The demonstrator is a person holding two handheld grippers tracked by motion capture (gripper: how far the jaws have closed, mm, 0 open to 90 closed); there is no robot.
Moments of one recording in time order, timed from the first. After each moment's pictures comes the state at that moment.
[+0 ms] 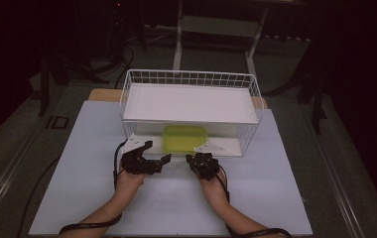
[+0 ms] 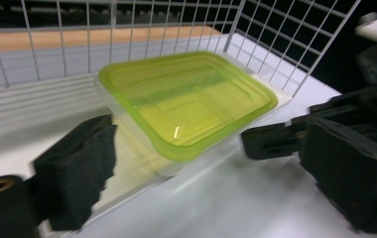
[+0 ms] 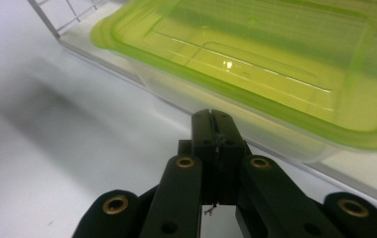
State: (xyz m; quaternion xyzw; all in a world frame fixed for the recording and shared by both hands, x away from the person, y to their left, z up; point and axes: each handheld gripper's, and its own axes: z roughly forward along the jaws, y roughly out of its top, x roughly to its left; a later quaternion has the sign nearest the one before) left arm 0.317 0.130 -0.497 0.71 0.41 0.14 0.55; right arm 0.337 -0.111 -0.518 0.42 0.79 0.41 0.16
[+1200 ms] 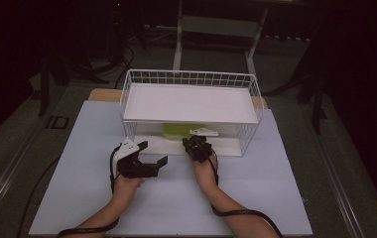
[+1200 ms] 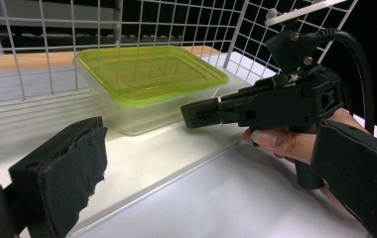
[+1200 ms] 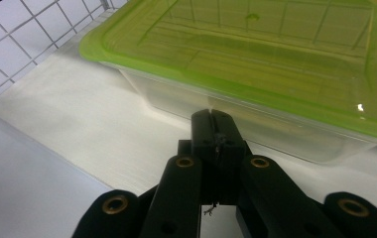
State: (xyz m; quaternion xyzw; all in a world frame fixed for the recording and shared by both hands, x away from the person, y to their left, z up) left arm 0.306 0.139 -0.502 0.69 0.40 0.17 0.58; right arm 0.396 -0.093 -0.527 0.46 0.76 0.43 0.17
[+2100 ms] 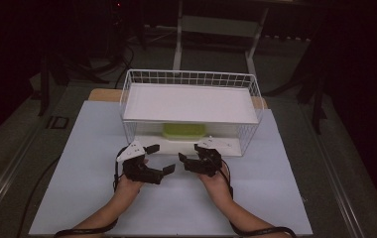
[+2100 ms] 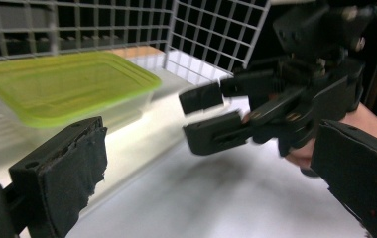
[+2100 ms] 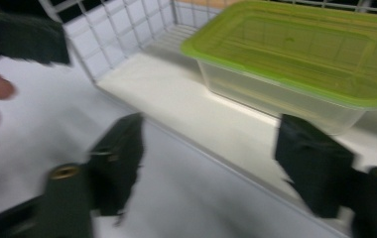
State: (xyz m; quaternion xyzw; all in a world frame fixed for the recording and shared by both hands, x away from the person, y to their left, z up) left arm 0.301 0.124 -0.493 0.73 0.31 0.10 0.61; right arm 0.336 -0.121 -0.492 0.38 0.78 0.48 0.15
